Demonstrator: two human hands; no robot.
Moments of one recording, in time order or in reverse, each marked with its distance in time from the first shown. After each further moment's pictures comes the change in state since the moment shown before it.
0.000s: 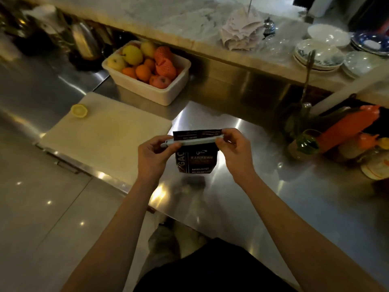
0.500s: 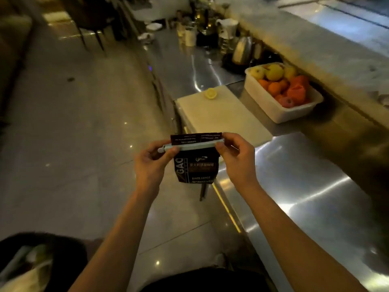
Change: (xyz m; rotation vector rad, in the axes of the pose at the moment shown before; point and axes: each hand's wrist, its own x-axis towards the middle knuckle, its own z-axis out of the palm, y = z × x) left_hand -0.205 0.048 -0.158 -0.076 0.720 0.118; right_hand -0.122 -0.083 0.145 0.168 -0.686 -0.242
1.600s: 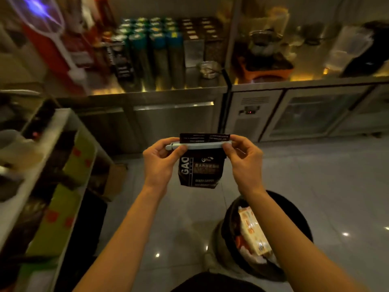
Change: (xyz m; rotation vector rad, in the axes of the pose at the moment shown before) left_hand -0.468 0.107 -0.609 0.120 1.867 0.252; right_hand -0.490 -0.128 0.696 0.274 -1.767 -0.047
